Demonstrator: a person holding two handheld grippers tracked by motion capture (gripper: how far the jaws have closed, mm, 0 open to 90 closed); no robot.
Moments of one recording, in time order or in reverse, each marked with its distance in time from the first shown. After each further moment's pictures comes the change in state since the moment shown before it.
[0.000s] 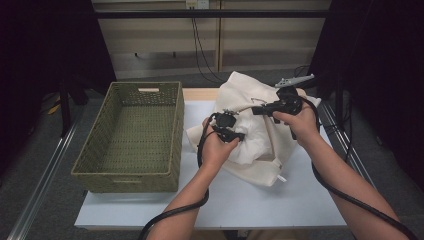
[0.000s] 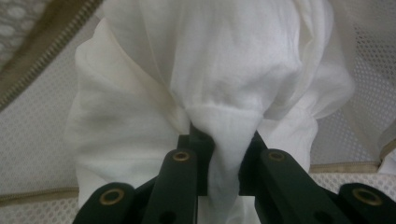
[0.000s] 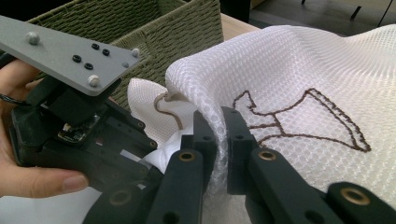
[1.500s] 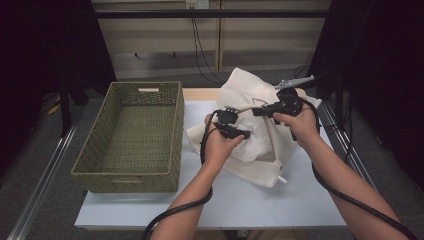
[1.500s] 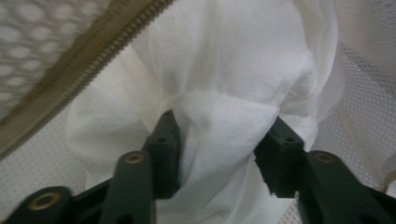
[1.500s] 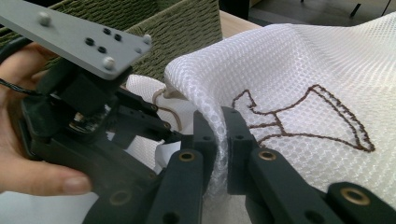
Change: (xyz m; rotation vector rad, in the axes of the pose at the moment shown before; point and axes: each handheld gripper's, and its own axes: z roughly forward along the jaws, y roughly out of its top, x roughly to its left) left arm 0.001 0.008 0.005 -0.023 0.001 0.001; right arm -0.001 -0.004 0.001 0.005 0.000 0.001
